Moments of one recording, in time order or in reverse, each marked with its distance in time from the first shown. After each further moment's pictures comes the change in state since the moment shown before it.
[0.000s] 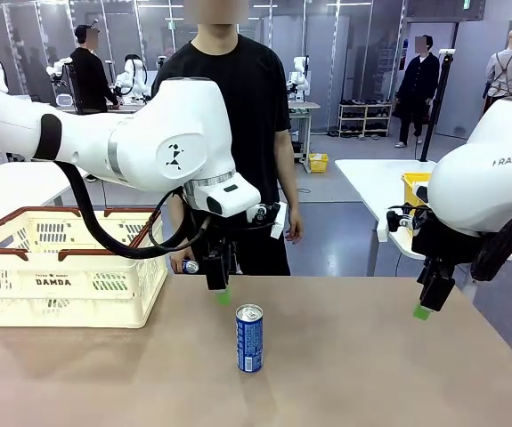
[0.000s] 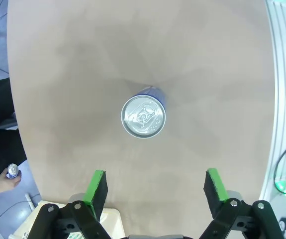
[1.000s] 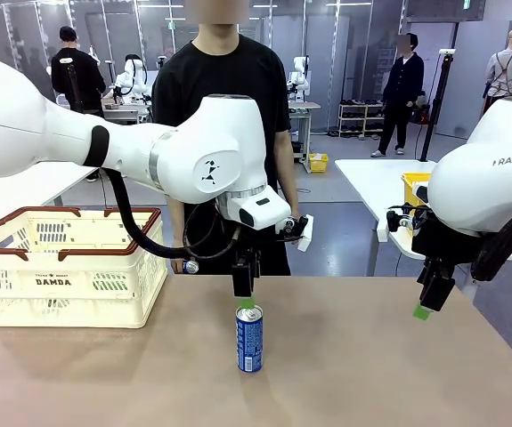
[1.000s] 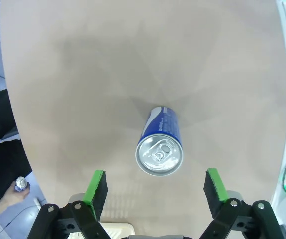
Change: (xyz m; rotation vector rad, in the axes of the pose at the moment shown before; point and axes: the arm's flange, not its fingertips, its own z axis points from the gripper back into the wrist) left arm 0.043 0.019 -0.030 0.002 0.038 -0.050; right arm 0.000 0.000 0.000 0.000 0.000 0.000
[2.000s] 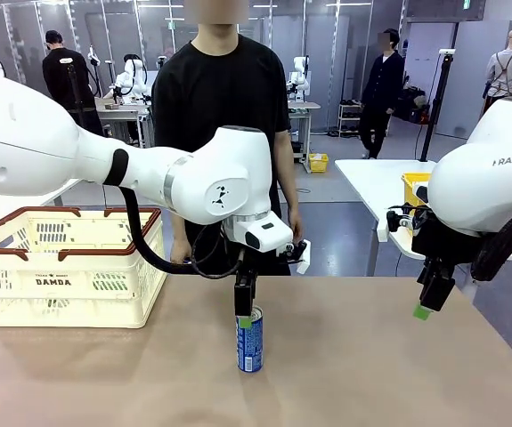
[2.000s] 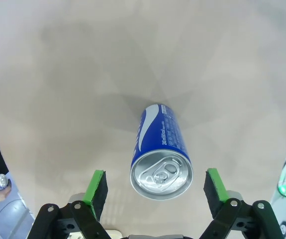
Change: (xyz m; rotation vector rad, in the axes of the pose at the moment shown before) left arm -0.003 0.010 -0.053 -0.074 0.058 0.053; right arm 0.000 0.000 0.000 0.000 0.000 0.000
